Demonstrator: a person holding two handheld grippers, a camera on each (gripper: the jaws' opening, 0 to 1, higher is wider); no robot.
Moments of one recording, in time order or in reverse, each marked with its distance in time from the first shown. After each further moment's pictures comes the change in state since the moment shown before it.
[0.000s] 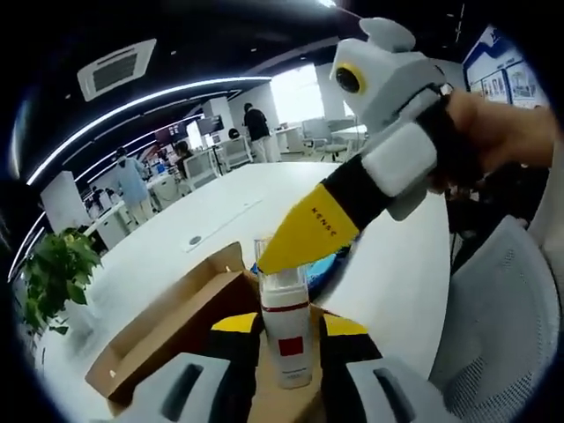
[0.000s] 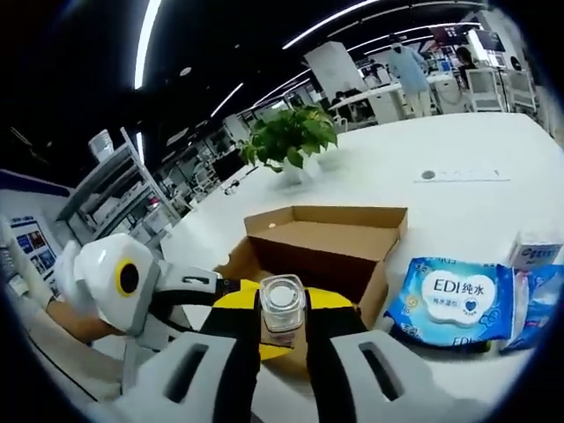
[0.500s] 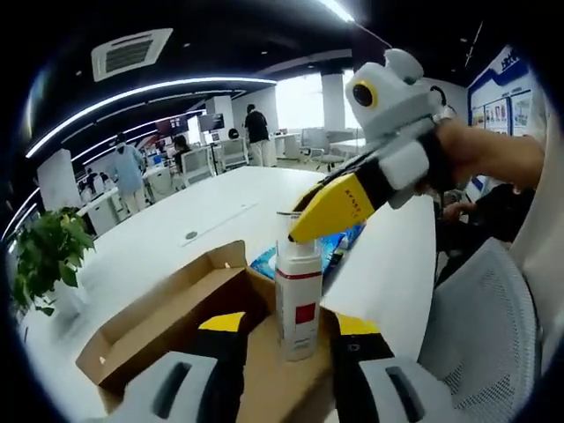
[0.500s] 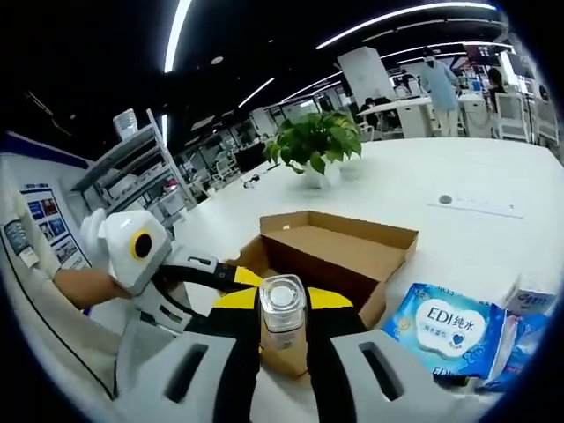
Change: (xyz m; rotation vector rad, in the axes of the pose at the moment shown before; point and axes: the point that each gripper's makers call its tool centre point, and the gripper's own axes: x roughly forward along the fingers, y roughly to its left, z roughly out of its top) left arm -0.021 0.011 -0.002 -0.096 -0.022 -0.055; right arm -0.011 0.003 0.013 -0.145 0.028 0.092
